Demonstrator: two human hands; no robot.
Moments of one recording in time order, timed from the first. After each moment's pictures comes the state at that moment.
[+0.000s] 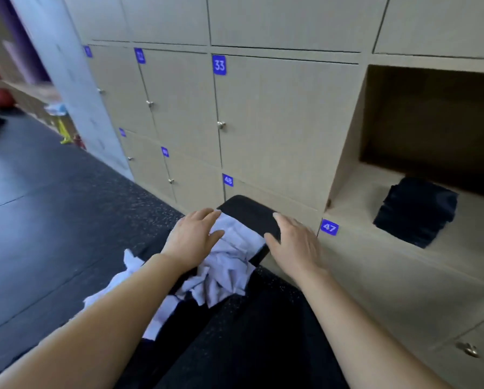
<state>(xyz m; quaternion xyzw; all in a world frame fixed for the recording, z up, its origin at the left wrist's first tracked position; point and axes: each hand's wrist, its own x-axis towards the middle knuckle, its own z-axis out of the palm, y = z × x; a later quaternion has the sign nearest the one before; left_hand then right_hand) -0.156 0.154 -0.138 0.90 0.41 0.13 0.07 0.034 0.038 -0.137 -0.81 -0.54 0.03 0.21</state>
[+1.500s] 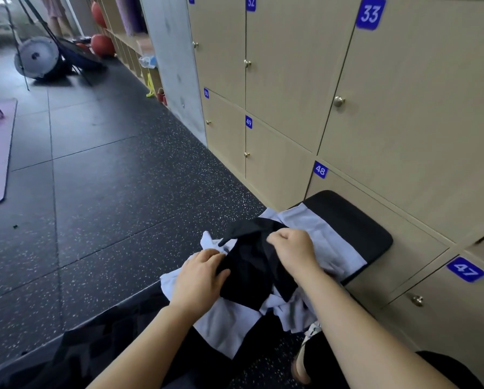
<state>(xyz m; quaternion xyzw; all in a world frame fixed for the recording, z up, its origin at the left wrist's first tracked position) -0.324 0.191 -0.256 0.79 0.58 0.17 0.12 -0.121 0.200 -0.201 -0.72 -0.47 0.37 0.35</state>
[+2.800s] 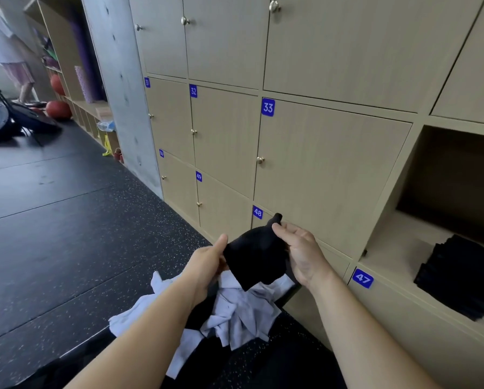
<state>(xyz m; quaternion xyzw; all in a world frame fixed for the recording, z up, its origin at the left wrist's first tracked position) -0.191 0.150 -0.103 0.45 0.48 0.36 0.66 -0.013 0.114 -0.087 -0.49 -0.38 0.49 0.61</state>
